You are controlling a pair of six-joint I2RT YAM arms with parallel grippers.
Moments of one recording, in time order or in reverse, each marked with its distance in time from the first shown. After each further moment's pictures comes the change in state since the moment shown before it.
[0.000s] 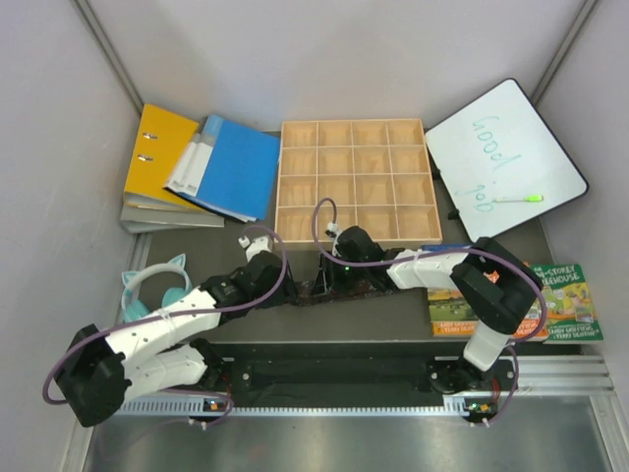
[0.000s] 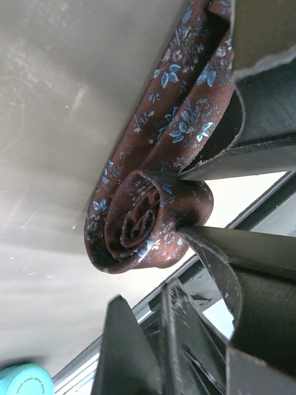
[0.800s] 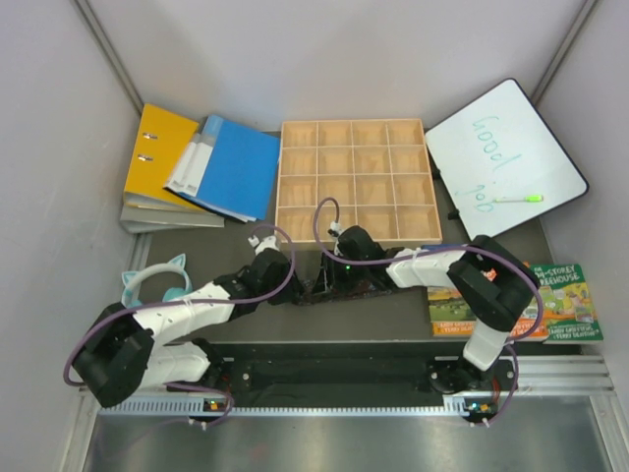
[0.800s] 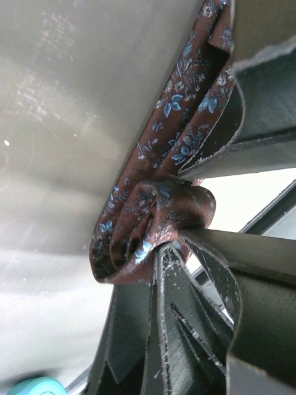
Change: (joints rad) left arm 0.065 0.164 -0.073 0.298 0.128 0.023; right arm -0.015 0.028 0.000 0.007 0.019 0.006
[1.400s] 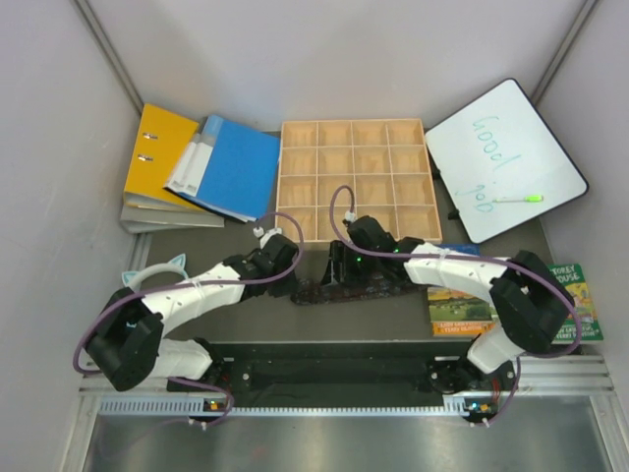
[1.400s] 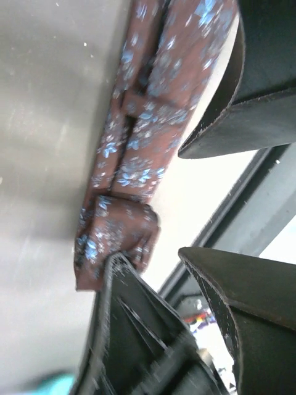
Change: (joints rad) left arm 0.011 0.113 0.185 -0.228 -0.011 -0.019; right arm -0.014 -0.176 0.061 -0.322 0.116 0.027
